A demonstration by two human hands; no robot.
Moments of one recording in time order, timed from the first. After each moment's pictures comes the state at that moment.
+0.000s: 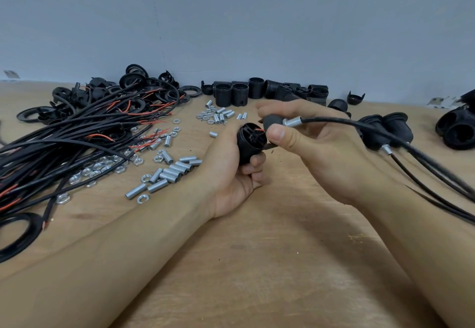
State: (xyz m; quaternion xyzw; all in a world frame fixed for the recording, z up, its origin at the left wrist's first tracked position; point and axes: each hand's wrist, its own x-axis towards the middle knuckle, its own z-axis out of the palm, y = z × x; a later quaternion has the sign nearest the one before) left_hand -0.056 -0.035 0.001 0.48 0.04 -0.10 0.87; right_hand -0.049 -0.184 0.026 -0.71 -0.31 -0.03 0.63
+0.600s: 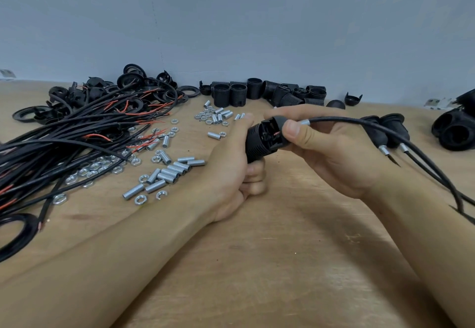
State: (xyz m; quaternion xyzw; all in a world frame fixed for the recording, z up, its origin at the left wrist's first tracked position) left_hand -0.066 -0.043 0.005 0.55 0.04 -0.09 0.83; right_hand -0.034 -0.198 0.024 -0.62 -0.31 0.08 0.71
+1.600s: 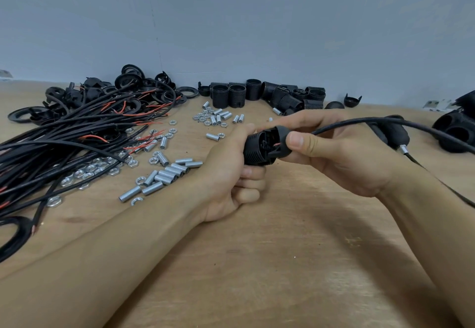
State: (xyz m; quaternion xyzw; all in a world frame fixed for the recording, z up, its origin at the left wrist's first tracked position) left_hand -0.064 -0.034 0.008 0.57 0.04 -0.18 0.80; right_hand -0.037 -0.208 0.034 -0.68 -0.28 0.13 0.67
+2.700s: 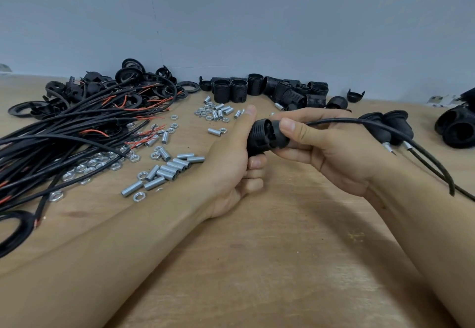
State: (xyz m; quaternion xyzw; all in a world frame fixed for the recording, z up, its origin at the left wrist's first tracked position) left_hand -0.067 -0.038 0.008 0.56 0.06 -0.10 0.82; right_hand -0.034 -0.197 0.025 -0.64 -0.17 0.12 0.74
